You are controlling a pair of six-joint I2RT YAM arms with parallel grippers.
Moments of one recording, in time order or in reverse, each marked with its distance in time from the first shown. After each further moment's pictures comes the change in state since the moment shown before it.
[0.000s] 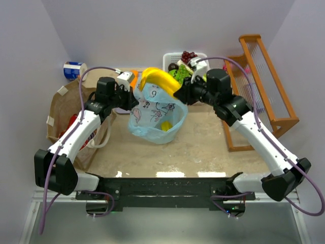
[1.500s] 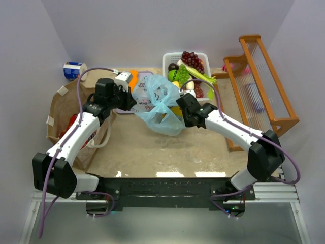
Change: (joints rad) left arm 0.000 -0.032 -0.021 0.004 -0.066 0.001; right arm 0.117 0.234 -0.239 -0.213 0.547 0.139
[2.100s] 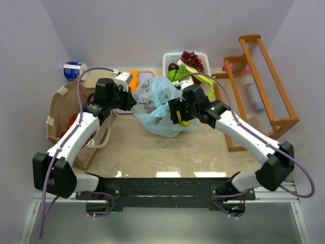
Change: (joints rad) left arm 0.000 0.000 0.000 -0.001 0.009 0.000; right arm 0.006 -0.096 0.081 0.048 -0.296 -0.088
